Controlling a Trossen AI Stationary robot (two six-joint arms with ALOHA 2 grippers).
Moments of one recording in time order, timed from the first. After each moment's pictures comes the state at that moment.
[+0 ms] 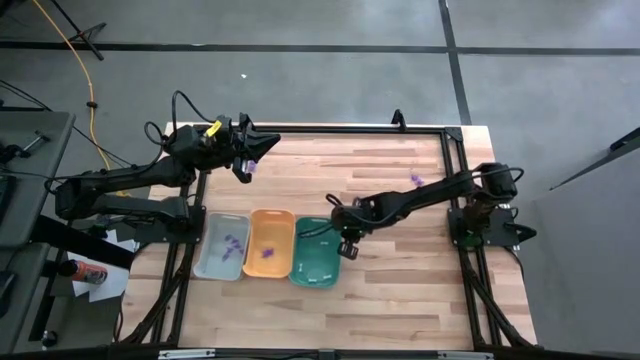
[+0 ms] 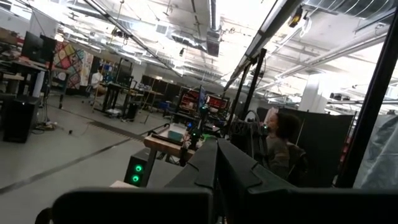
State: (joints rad) left arm 0.33 0.93 0.71 0.54 0.14 -0.34; right arm 0.12 1.79 1.19 -0.54 0.03 0.44
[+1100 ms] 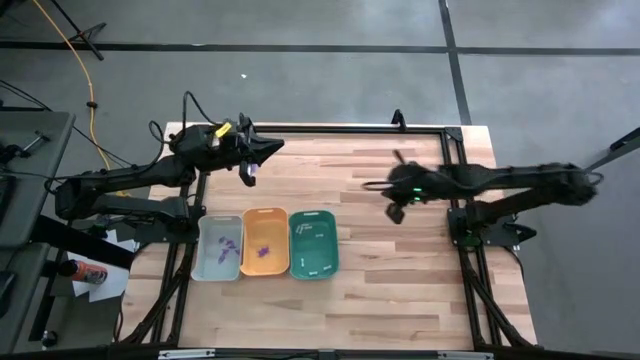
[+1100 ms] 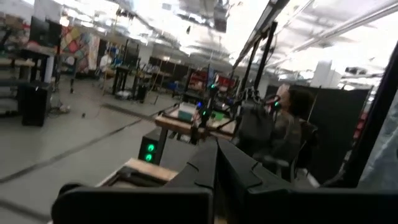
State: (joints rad) left arm 0.33 0.93 0.71 0.44 0.15 -0.28; right arm -0.04 1.11 0.87 -0.66 0.21 0.37
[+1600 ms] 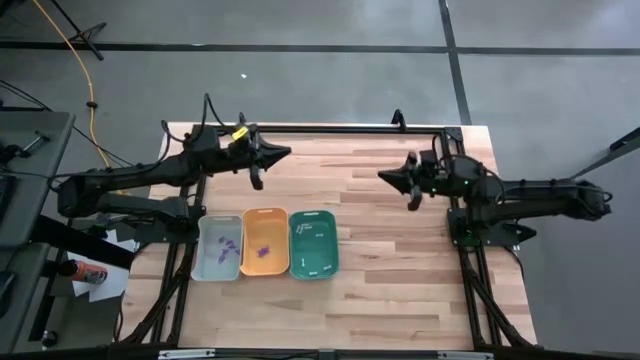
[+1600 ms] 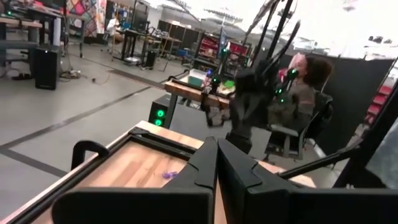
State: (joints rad) left arm 0.33 0.97 0.71 0.32 0.14 -0.27; right arm -0.15 0.75 0.43 0.39 -0.01 0.47
